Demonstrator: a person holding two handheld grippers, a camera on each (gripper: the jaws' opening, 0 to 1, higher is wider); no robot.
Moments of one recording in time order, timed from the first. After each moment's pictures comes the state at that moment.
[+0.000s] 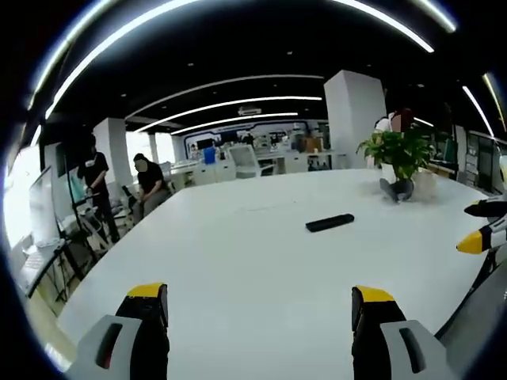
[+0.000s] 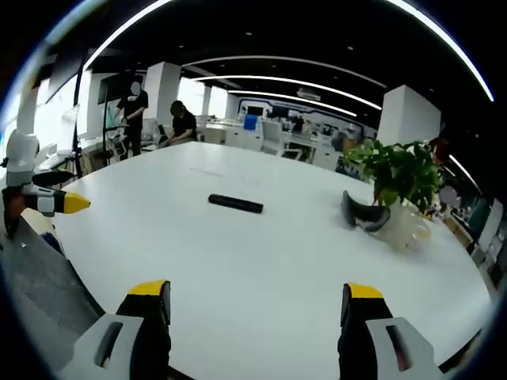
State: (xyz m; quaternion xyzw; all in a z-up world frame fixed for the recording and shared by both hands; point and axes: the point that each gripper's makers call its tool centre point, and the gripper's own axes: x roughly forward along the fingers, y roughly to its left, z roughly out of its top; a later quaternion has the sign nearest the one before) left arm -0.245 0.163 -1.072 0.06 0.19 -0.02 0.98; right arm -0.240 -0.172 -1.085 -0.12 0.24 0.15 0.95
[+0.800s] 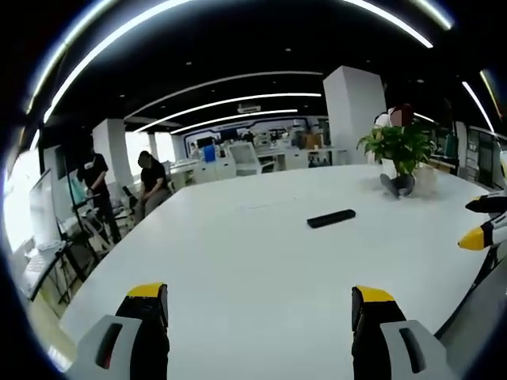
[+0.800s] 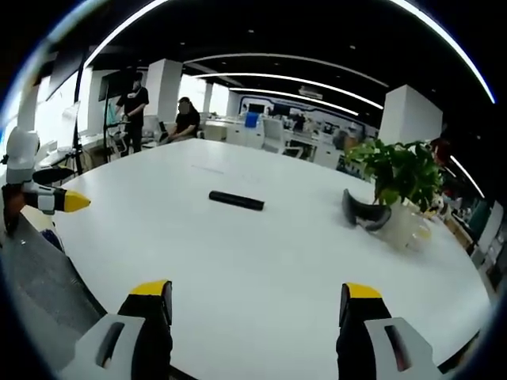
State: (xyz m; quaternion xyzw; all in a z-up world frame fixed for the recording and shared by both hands) left arm -0.246 0.164 -1.076 0.07 0.20 -0.01 0.98; right arm -0.242 -0.172 -1.088 -0.12 0.25 0.15 0.95
